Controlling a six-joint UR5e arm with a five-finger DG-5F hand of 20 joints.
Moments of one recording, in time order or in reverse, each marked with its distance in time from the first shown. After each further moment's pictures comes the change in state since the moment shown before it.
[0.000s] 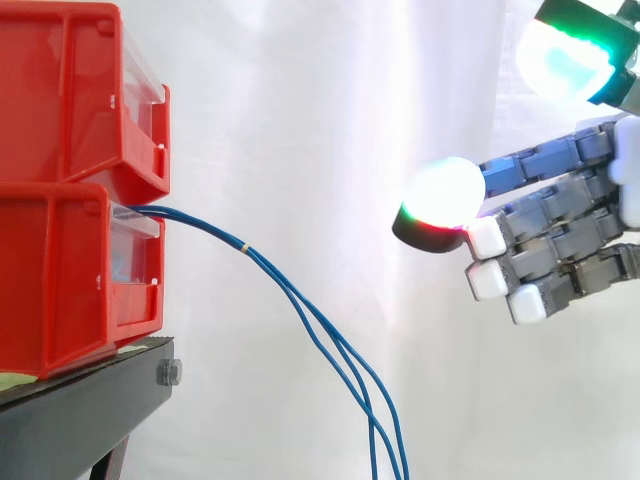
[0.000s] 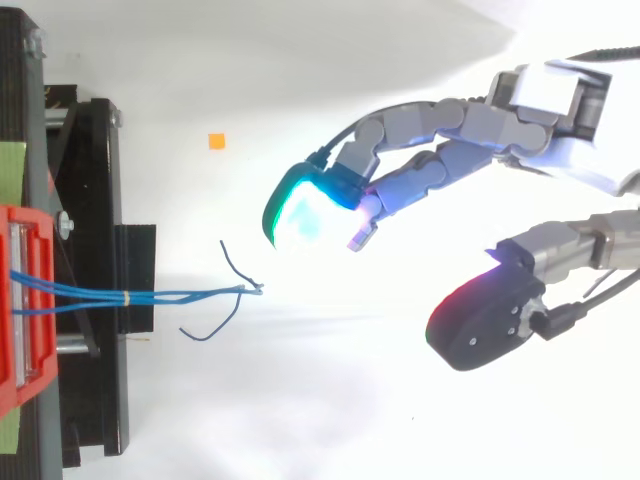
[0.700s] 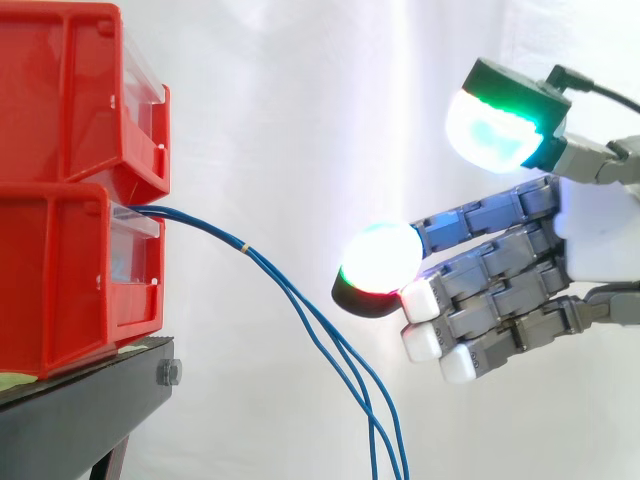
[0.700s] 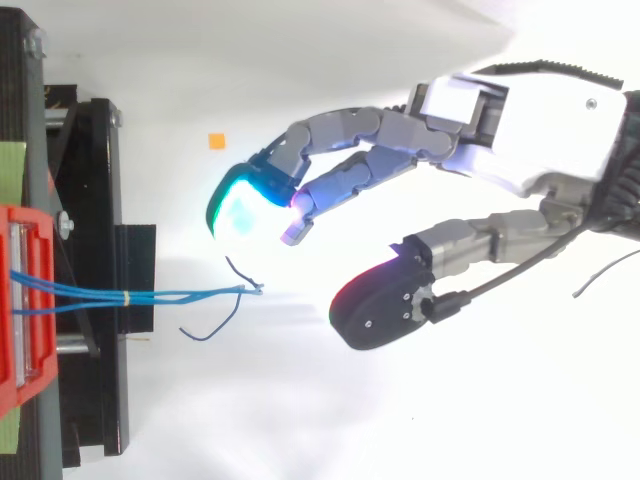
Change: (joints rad) arm -0.009 -0.110 0.073 0.036 -0.002 0.000
